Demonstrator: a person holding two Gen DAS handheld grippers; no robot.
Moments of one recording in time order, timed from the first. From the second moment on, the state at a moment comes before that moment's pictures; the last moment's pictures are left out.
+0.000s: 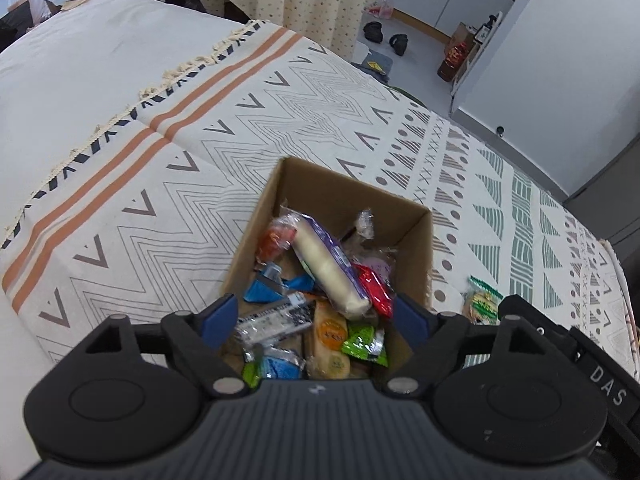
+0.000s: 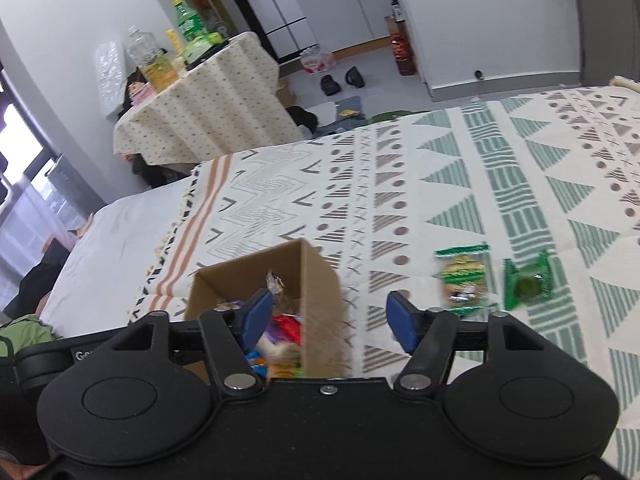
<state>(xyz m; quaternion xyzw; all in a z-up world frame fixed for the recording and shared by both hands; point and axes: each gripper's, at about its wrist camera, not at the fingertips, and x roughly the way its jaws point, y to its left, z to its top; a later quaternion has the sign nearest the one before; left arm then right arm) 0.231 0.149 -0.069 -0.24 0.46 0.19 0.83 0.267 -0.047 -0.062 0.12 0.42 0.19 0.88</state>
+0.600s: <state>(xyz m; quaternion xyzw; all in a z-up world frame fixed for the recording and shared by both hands) 0.252 0.078 -0.068 -0.19 0.47 0.14 0.85 0.269 -0.123 -0.075 0.15 0.42 0.14 0.89</state>
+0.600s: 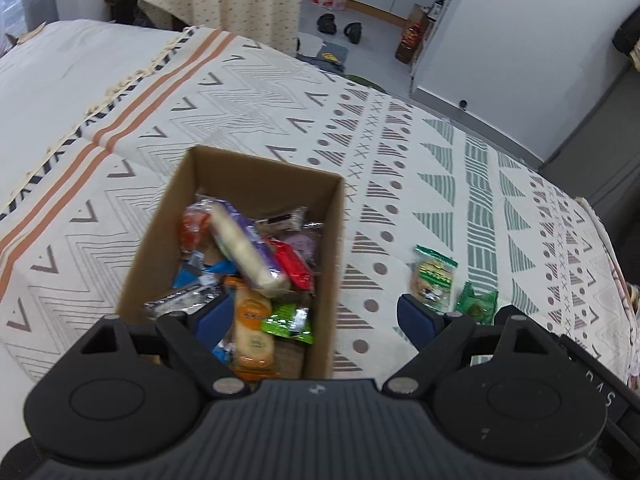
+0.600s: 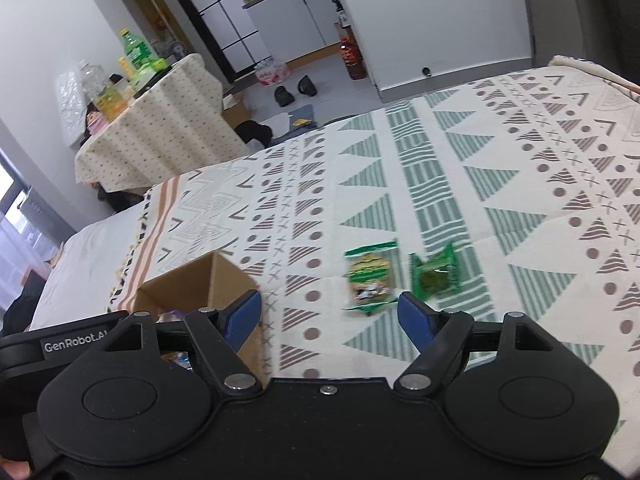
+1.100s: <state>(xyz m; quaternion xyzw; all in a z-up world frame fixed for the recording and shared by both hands) 0.283 0.030 -0.074 -0.17 0.48 0.09 0.86 0.286 -0.169 -0.100 0.18 0.43 0.11 0.88</state>
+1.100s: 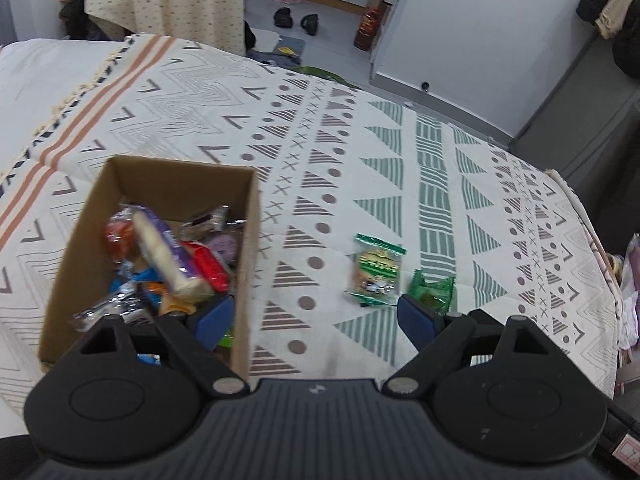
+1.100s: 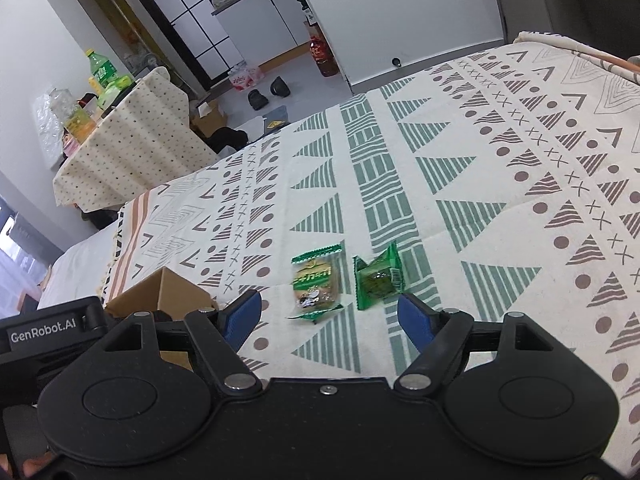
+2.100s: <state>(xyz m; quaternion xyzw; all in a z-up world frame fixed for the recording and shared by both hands) 0.373 -0.015 -0.156 -0.16 0.52 0.05 0.83 0.356 -0.201 -0.175 0.22 0.49 0.12 0.83</state>
